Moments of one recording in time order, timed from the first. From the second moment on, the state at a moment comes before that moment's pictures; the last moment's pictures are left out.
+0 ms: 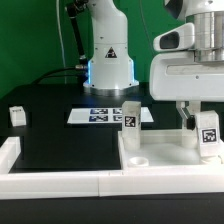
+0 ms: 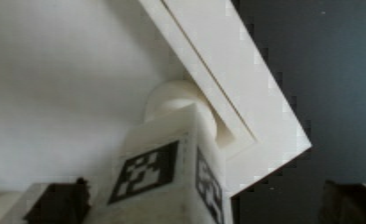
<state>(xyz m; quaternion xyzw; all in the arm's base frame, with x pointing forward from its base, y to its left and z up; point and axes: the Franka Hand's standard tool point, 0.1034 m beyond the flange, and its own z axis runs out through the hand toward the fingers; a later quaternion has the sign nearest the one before) 0.624 0.124 0.076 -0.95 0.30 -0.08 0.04</state>
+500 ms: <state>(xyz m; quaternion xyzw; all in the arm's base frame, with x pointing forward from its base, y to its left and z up) 0.620 0.124 0.073 -0.90 0.43 -0.06 0.05</state>
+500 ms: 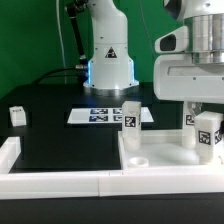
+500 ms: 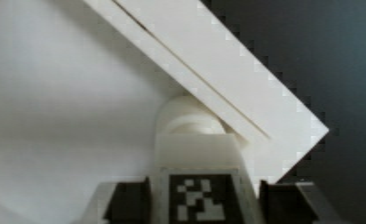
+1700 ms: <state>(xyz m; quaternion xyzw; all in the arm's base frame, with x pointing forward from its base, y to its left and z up) 0.622 0.135 0.072 -0.71 0.69 0.00 0.11</state>
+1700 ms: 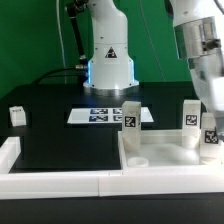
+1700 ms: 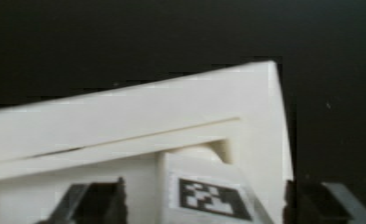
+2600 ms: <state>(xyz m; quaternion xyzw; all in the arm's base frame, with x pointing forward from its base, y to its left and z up) 0.624 0.126 0.082 -0.96 0.28 -0.02 0.01</state>
